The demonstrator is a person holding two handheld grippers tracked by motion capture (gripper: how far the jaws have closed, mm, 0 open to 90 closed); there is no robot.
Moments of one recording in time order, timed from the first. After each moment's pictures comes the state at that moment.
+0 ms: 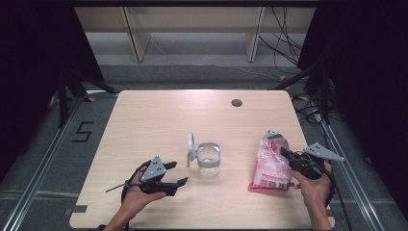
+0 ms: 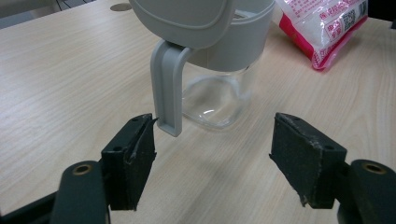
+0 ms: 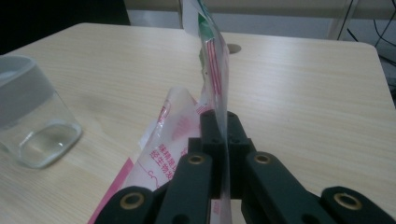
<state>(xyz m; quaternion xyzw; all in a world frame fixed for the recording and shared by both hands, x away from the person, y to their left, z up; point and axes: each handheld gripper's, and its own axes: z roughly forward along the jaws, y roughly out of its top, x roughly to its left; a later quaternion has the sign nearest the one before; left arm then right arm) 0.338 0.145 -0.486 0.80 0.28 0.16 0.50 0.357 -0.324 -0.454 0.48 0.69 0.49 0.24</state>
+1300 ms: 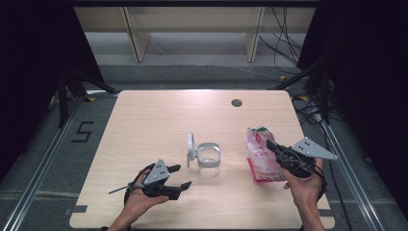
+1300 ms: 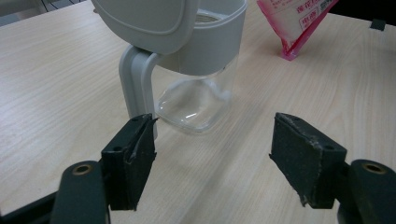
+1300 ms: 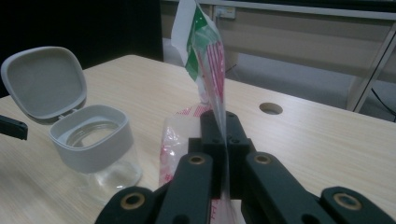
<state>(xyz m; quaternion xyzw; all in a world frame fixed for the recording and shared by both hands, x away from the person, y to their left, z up) 0.329 0.135 -0.485 0.81 0.27 0.14 0.51 0.342 -0.273 -0.402 0.37 0.71 0.53 0.29</state>
